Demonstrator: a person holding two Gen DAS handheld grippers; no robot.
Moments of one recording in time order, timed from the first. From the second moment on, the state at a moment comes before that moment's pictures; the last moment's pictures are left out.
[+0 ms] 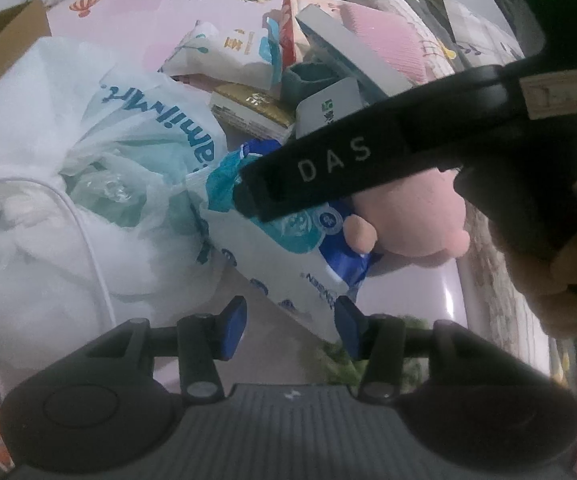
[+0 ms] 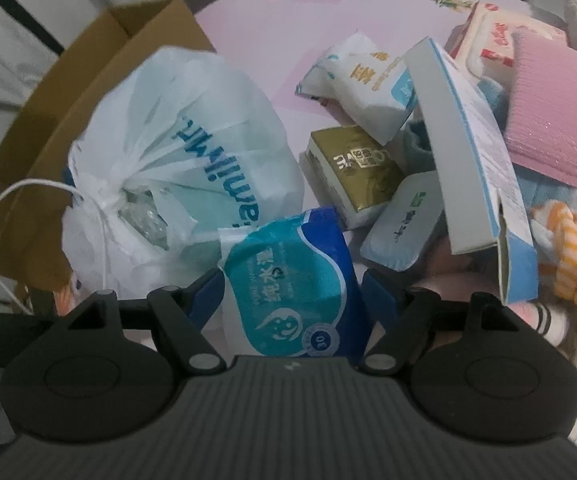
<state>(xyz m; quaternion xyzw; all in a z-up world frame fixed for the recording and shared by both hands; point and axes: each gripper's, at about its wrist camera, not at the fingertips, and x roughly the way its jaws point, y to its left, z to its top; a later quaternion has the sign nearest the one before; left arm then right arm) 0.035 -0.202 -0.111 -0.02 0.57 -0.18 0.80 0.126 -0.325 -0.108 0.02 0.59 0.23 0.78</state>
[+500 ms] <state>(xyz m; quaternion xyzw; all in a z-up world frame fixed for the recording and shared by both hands) 0.054 -0.213 -0.128 -0.02 0.57 -0.18 0.80 0.152 -0.300 -0.150 -0.02 0.66 0.29 0.69</state>
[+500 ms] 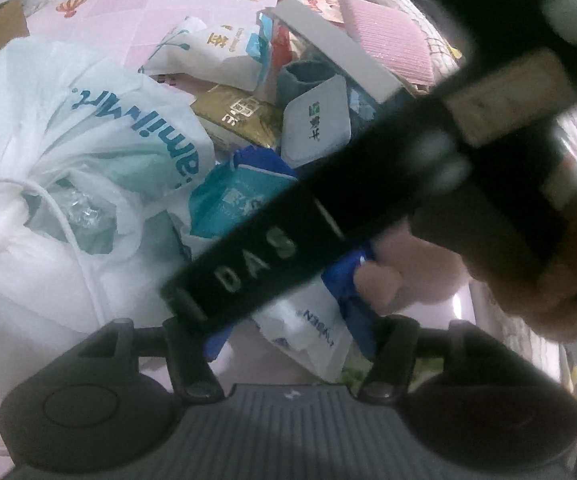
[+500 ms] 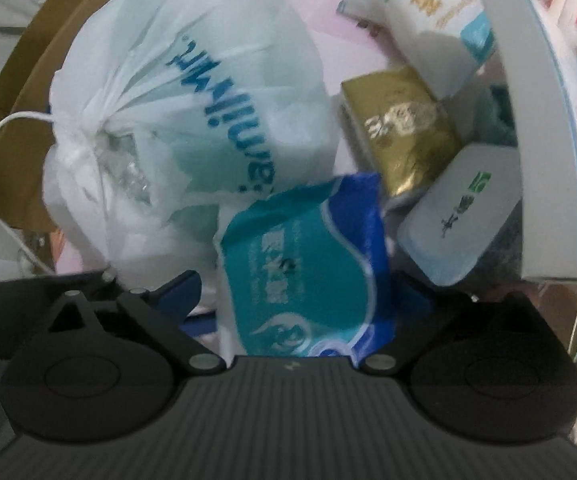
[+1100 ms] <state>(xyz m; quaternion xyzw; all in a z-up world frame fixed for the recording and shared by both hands) 0.058 -0.249 -0.071 0.01 0.54 -0.23 0.81 0.105 -0.365 -0.095 0.13 0.62 0.21 0.74</state>
